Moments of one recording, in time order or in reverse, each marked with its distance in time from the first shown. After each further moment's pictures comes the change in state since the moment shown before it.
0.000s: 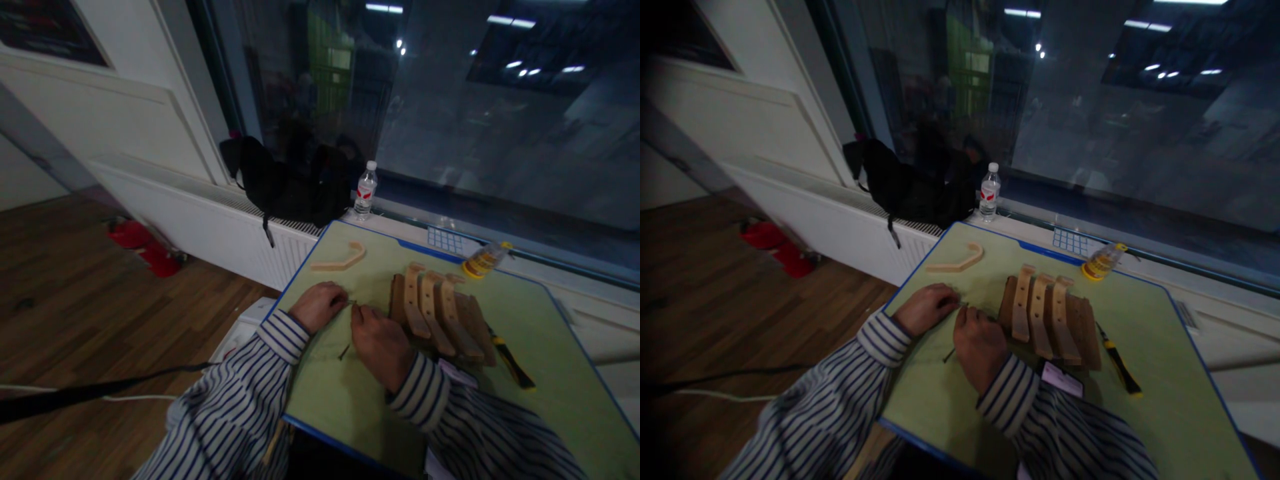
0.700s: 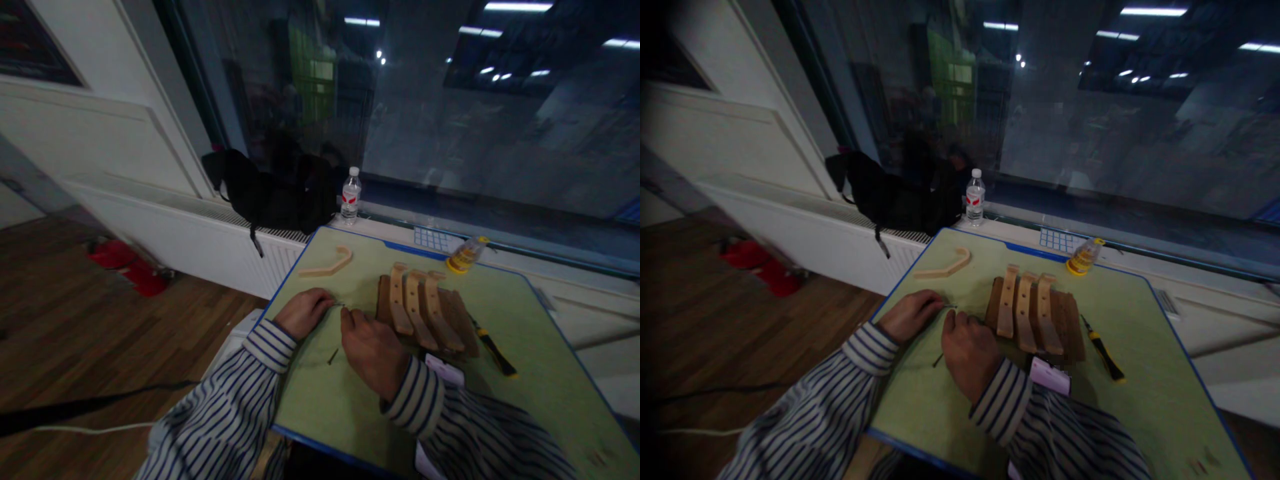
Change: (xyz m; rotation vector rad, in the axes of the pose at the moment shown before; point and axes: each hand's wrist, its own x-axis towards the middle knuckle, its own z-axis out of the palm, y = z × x) left_hand -0.006 0.002 -0.009 -0.077 0.045 -0.033; right_hand -0.010 0.000 -0.009 0.020 0.058 -0.002
